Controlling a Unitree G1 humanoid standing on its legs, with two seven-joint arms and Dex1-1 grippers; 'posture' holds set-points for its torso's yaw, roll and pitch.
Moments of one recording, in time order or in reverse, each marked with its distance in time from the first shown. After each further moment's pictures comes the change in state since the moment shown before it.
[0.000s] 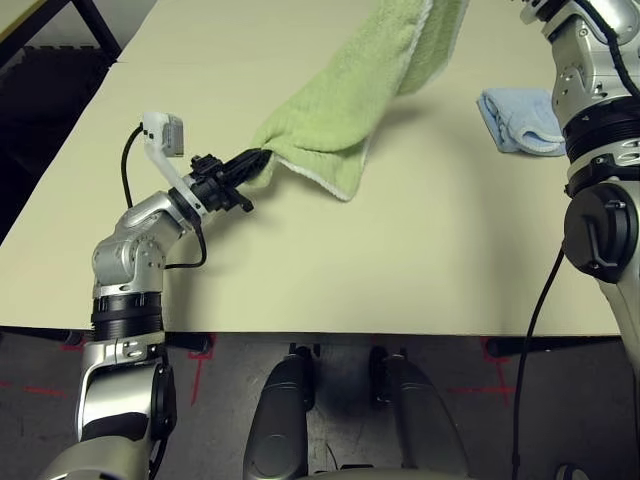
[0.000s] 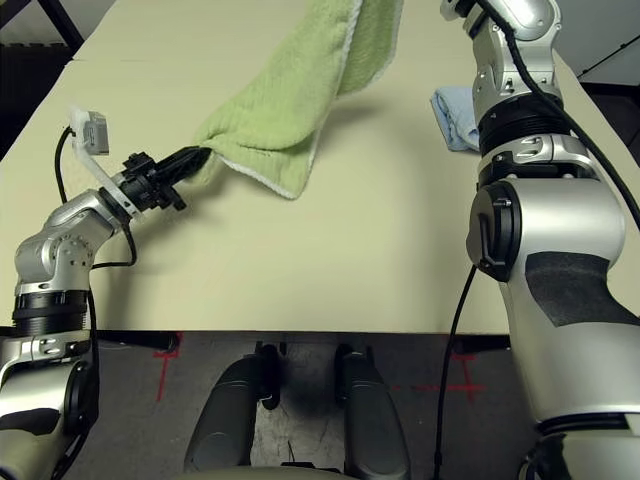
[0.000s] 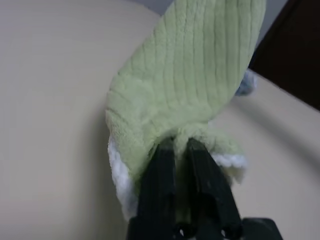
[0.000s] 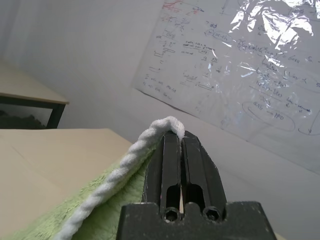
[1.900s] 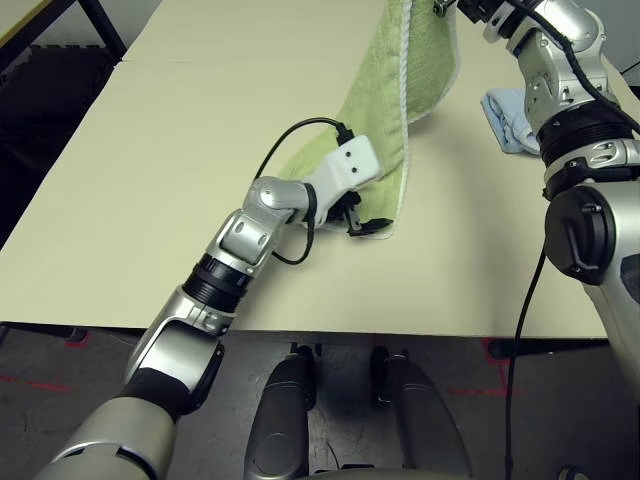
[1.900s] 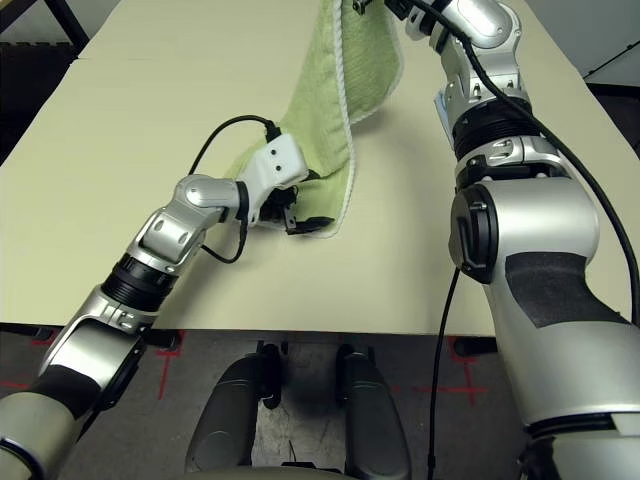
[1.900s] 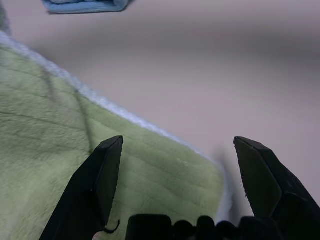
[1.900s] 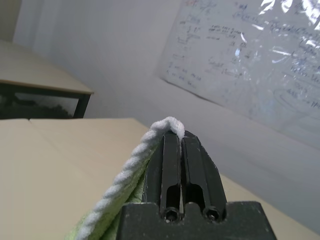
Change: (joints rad) left arm -0.273 -0.244 -0.573 0.024 0.499 -0.148 -0.041; right arm -0.038 0.068 0.020 0.026 -0.025 0.047 -0.002
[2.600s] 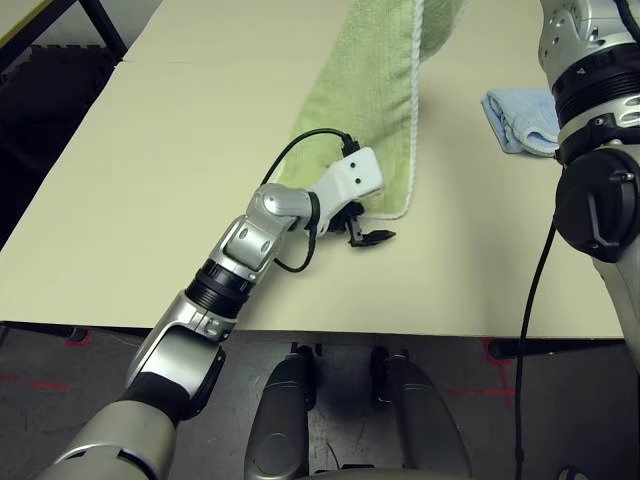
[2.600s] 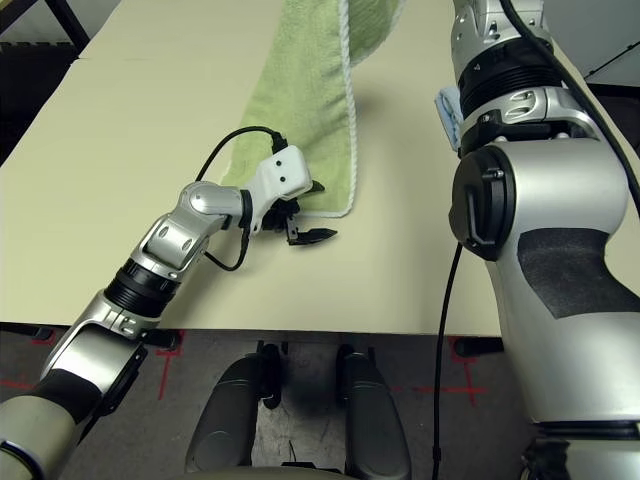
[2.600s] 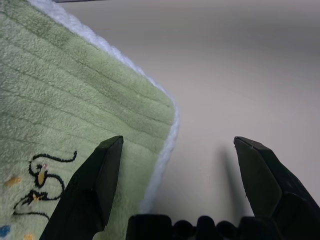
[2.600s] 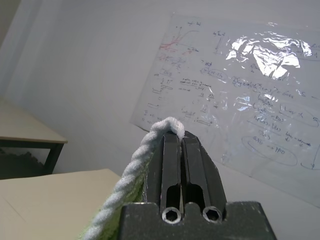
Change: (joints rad) left arm 0.030 0.025 0.001 -0.022 0.006 -0.003 -0.008; right arm -0.129 0.000 -0.023 -0.002 0.013 -0.037 -0.088
